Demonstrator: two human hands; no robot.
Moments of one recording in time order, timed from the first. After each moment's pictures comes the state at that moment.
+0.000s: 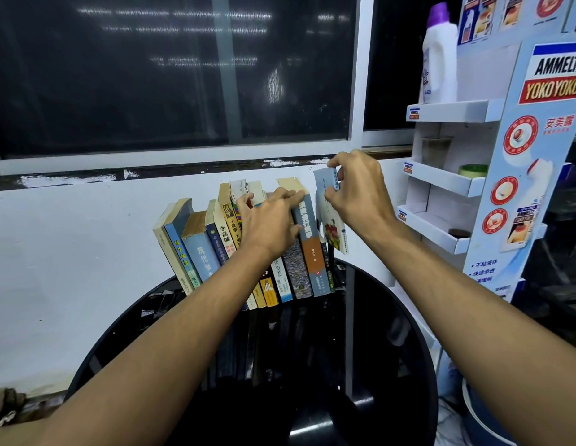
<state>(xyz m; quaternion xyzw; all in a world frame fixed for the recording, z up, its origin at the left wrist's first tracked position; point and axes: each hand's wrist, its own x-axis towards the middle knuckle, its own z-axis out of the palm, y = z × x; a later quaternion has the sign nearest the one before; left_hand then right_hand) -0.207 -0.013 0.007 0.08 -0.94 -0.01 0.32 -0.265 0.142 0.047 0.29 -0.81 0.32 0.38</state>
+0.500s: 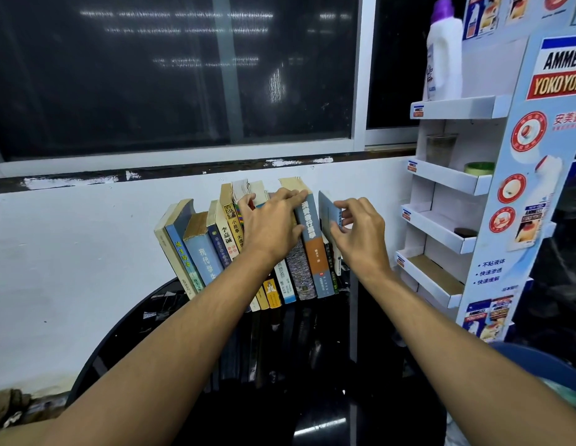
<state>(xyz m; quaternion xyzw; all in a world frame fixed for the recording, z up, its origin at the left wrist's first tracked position) -0.206 -0.012 0.004 0.07 -0.94 -0.01 0.34 -0.287 0.140 -0.042 0.30 -0.75 0.46 0.37</state>
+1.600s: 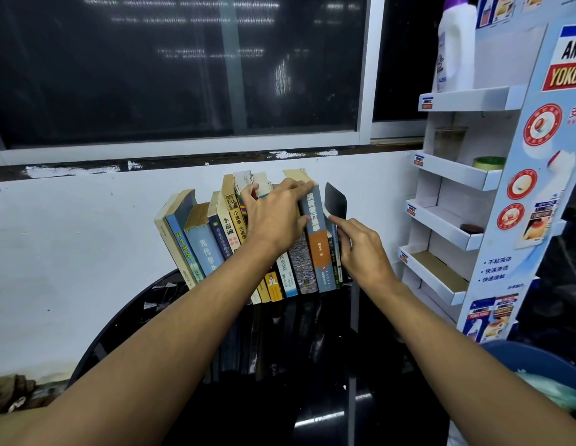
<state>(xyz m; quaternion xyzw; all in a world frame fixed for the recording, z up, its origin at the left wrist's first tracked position) -0.207 -0.009 0.005 0.07 -0.93 -0.03 0.35 -0.313 0.143 -0.089 0.36 -0.79 0.38 0.32</state>
